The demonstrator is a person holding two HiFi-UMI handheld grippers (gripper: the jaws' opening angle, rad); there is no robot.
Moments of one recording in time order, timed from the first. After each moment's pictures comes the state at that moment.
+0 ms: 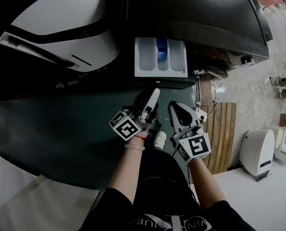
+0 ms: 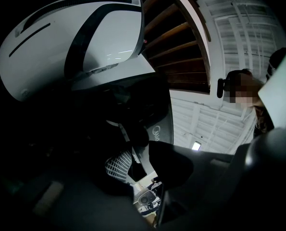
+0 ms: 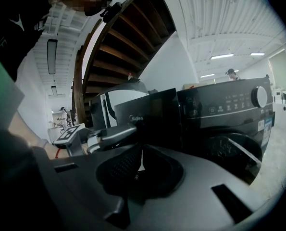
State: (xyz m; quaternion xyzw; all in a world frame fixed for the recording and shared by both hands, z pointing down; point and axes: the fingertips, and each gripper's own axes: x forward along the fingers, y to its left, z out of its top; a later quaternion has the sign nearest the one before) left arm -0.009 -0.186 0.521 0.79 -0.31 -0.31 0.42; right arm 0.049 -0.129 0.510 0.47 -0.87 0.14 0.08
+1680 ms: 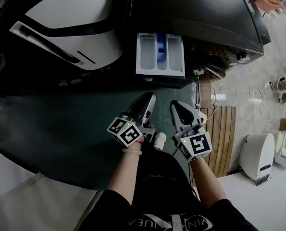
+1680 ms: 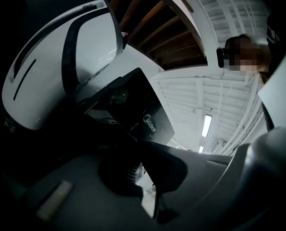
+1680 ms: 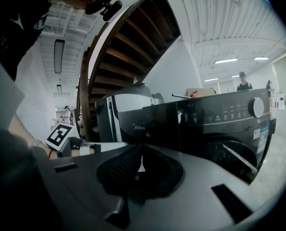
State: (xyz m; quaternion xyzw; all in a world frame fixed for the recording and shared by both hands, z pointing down) left arm -0.014 -0.128 0.531 0.84 -0.38 -0.18 0.35; right arm 0.057 -0.096 0.490 0.46 -0.88 0.13 0.08
